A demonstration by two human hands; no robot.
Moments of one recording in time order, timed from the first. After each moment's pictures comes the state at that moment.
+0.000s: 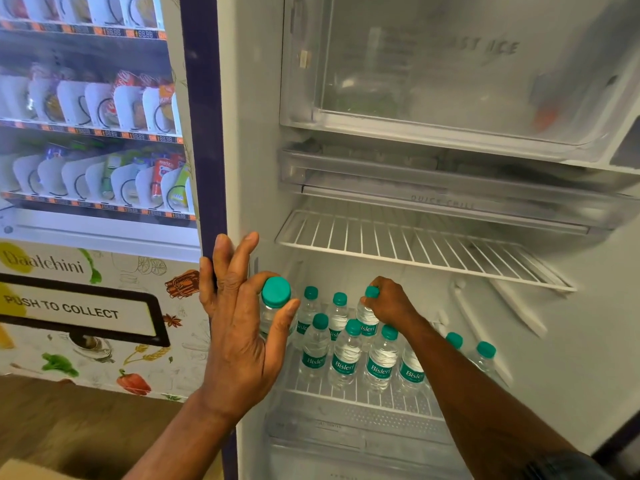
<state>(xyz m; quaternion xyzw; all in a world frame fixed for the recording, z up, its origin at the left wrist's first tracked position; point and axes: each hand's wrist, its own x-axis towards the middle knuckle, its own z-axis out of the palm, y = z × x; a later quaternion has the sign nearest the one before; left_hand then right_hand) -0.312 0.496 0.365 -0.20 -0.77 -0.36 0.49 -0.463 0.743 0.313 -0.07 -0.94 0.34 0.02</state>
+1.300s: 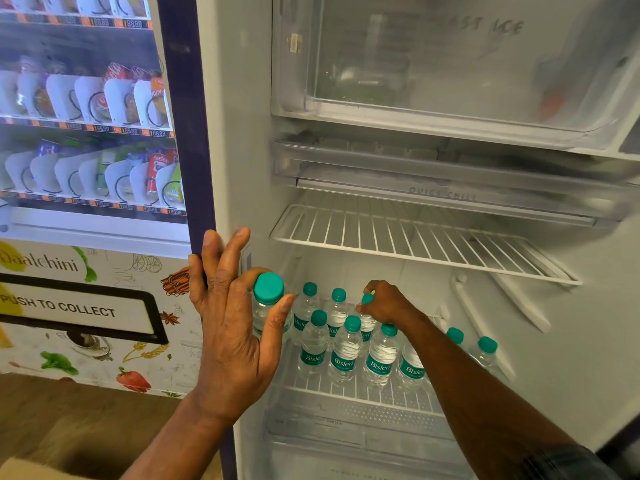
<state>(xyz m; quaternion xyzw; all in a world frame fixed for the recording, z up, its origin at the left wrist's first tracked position) -0.314 0.499 0.365 -0.18 -0.77 -0.35 0.50 -0.468 0.744 0.305 -0.06 -0.96 0.28 -0.05</state>
